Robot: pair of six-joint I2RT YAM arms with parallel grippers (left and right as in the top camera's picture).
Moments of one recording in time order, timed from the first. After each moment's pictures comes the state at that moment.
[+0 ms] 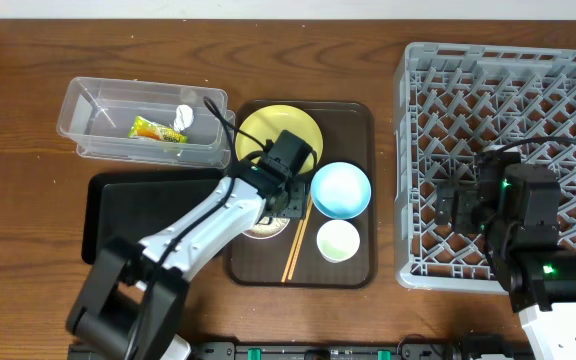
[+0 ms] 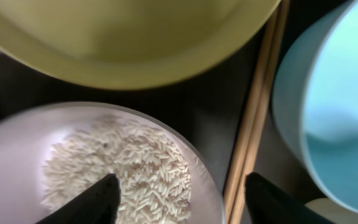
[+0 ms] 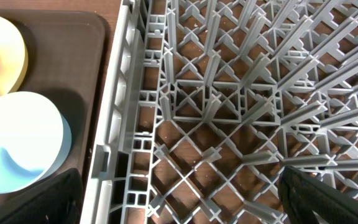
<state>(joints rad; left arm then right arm) -0.59 1.69 1.04 -0.66 0.00 -0.49 0.05 0.90 0.79 -0.69 0.02 0.05</state>
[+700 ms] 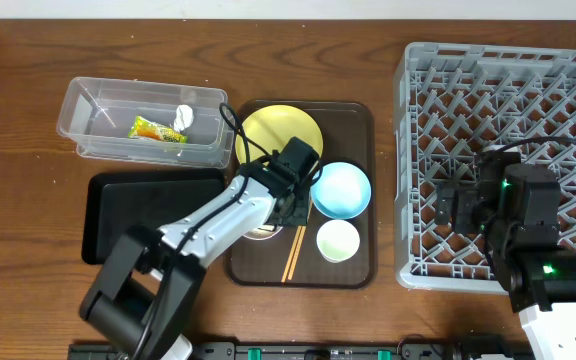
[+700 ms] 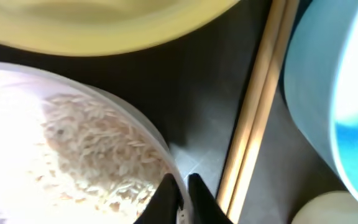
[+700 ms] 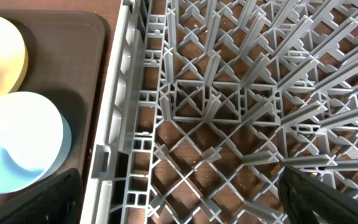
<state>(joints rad) -0.61 1.73 1.04 -0.67 0.03 -0.51 0.05 0.90 0.79 -0.69 0.02 0.05</state>
